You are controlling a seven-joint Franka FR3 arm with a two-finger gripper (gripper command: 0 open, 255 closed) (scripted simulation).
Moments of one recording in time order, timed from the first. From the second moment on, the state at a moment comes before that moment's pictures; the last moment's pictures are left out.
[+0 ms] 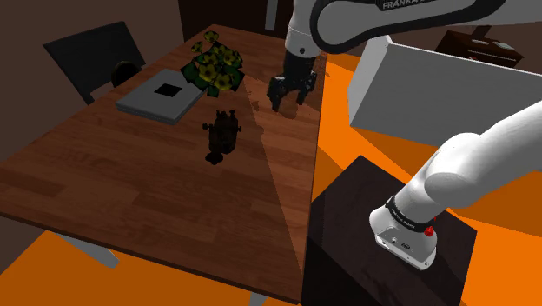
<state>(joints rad) -0.01 -0.32 0.30 -2.28 0.12 2.00 0.42</state>
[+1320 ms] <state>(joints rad) 0.11 0.52 0.35 -1.61 -0.19 2.07 1.06</state>
